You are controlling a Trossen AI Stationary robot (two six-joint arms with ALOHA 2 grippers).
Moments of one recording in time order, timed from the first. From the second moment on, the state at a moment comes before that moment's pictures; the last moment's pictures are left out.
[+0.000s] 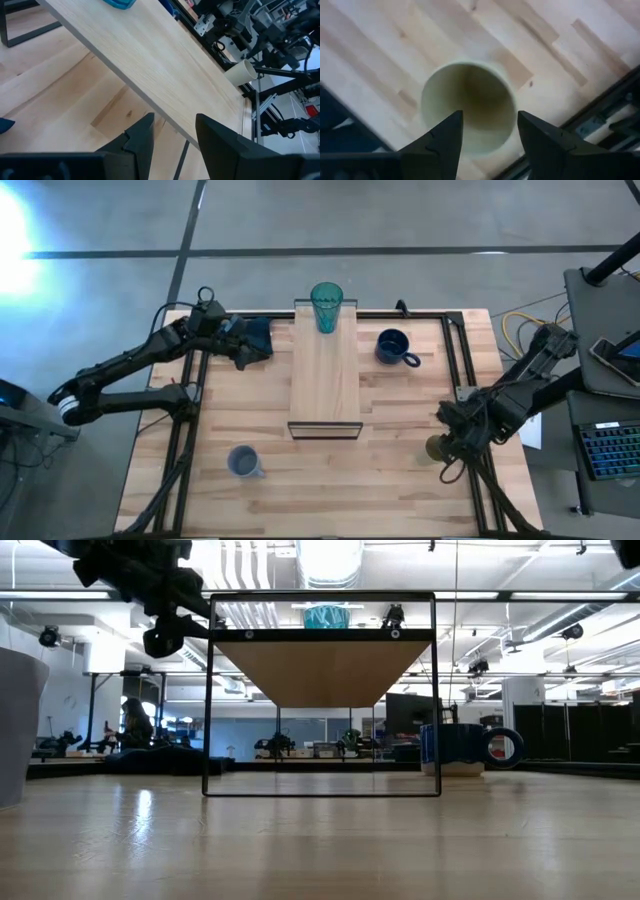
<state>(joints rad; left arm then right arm) 0.64 0.88 0.78 -0.47 0.52 -0.41 0.81 1.05 0.93 -1.24 0.10 1.64</state>
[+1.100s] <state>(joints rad) 0.64 0.88 0.78 -0.47 0.52 -0.47 0.80 1.15 0.88 -1.20 0.05 1.81</state>
